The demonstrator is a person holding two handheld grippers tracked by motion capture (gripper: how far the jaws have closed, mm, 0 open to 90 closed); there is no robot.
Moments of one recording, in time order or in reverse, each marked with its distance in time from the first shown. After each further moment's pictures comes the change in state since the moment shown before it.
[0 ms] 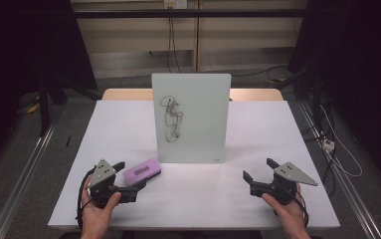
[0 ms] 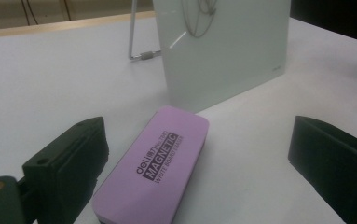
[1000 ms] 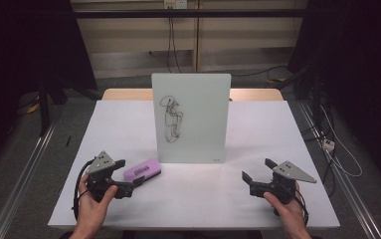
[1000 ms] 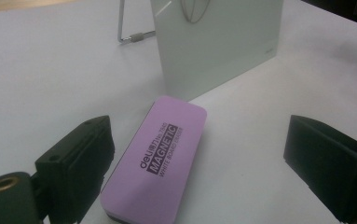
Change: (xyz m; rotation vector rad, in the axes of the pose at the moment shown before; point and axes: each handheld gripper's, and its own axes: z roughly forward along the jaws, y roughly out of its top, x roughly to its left) left arm 0.014 0.020 -0.001 0.130 -0.067 0.008; right arm -0.002 0.000 0.004 0.028 0.033 0.014
